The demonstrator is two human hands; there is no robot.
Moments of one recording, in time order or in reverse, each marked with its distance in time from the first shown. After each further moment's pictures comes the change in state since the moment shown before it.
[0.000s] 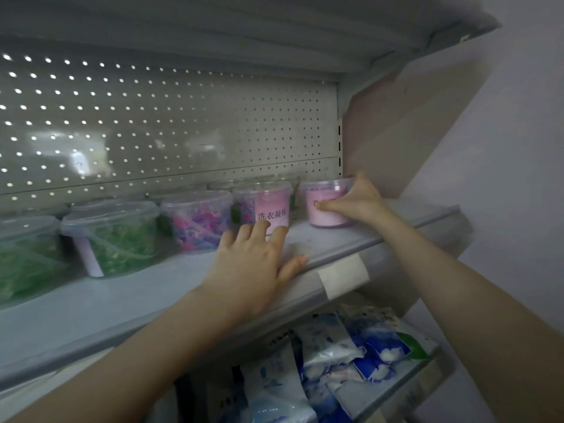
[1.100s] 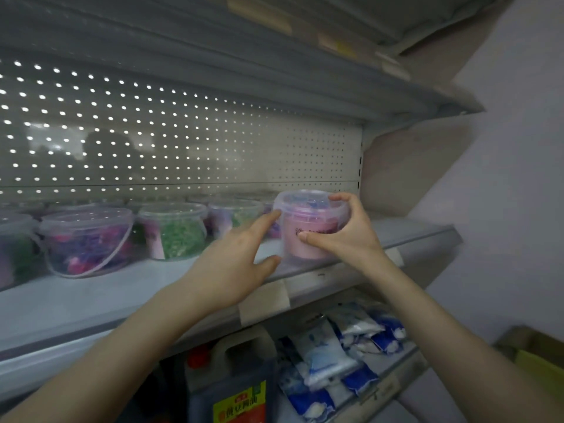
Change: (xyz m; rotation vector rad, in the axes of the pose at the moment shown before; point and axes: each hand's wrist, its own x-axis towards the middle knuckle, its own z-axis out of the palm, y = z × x) left_hand -0.162 -0.141 -0.088 -0.529 0.158 0.043; right_hand -0.229 -0.171 0.066 0.273 0.037 -0.237
